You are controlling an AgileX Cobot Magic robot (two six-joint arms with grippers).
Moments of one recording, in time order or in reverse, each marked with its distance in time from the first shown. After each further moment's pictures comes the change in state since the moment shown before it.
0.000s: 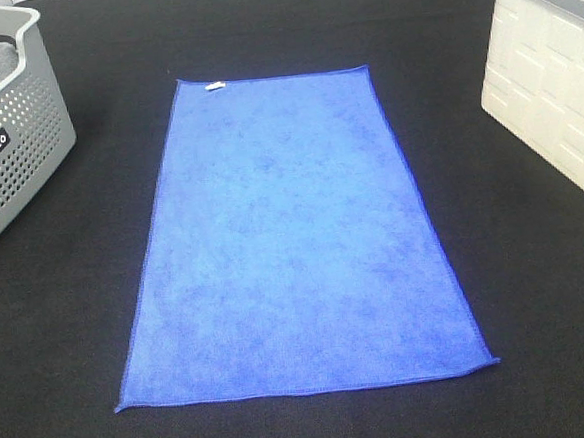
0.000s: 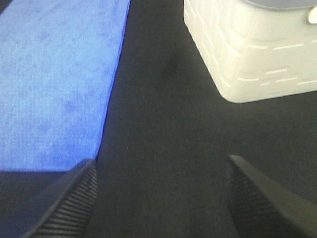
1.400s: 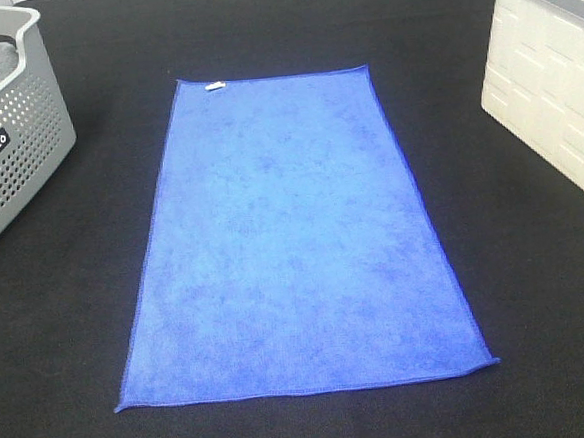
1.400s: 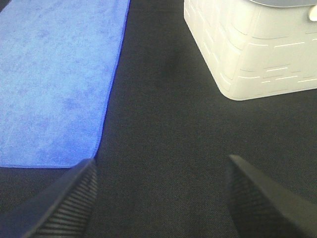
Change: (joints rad) left arm 0.000 -0.001 0.010 0.000 0.026 0.000; right arm 0.000 -0.004 0.004 0.000 0.012 -0.006
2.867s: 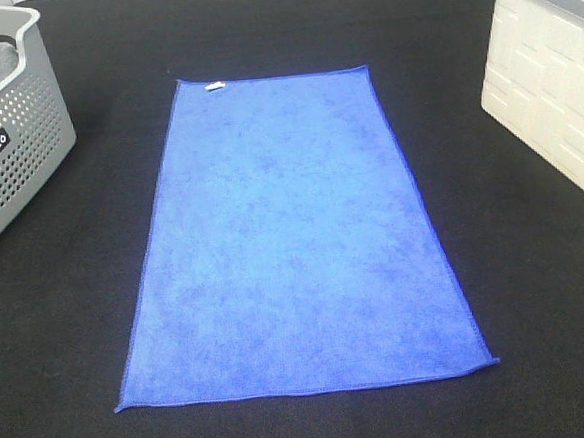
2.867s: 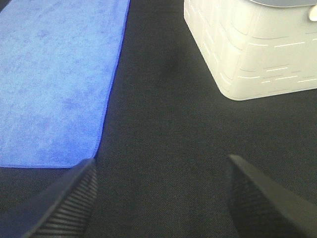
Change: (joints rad) left arm 0.000 0.000 0.000 0.000 0.000 0.000; right arm 0.000 0.000 0.000 0.000 0.000 0.000
